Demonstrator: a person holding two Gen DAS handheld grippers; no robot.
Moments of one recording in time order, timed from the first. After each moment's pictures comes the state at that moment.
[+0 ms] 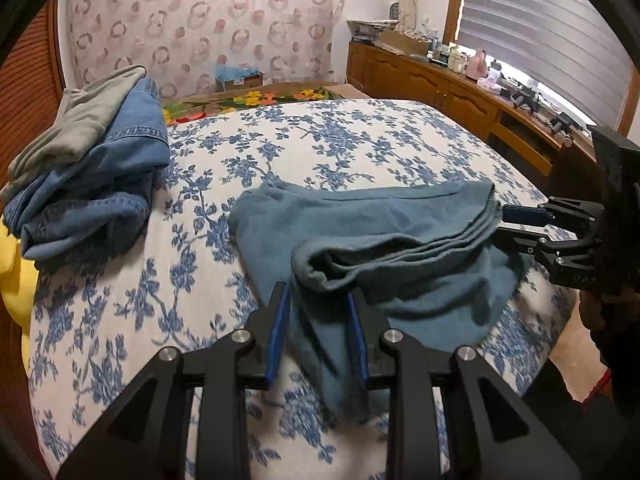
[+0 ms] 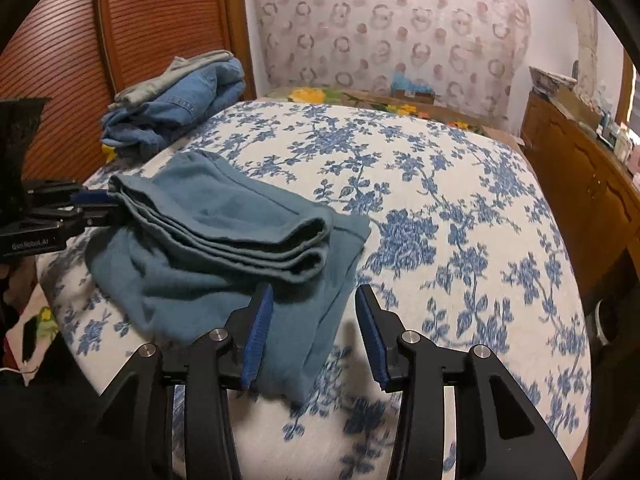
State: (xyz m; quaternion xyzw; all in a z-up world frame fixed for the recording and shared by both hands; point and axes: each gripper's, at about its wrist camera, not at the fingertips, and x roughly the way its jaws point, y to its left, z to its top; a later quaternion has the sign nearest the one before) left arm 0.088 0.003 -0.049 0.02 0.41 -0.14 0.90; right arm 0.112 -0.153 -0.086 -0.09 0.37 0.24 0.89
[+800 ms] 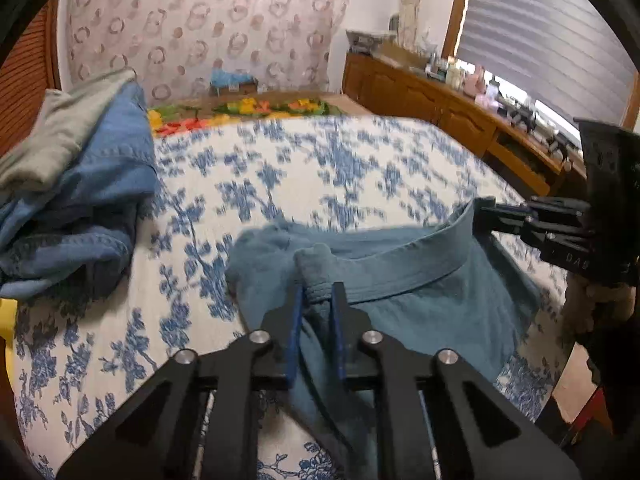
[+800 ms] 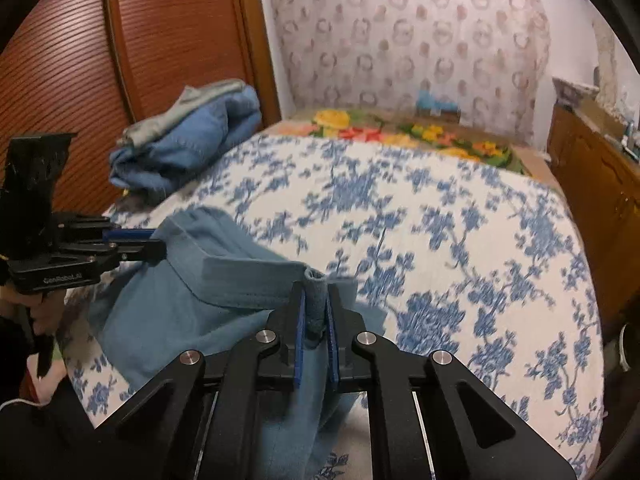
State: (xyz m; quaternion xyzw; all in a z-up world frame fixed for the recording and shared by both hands) left arm 0.122 0.012 -0.044 -0.02 0.38 -0.16 0.91; right arm 0.160 -0.141 -0.067 -0.05 0.34 0.29 0.89
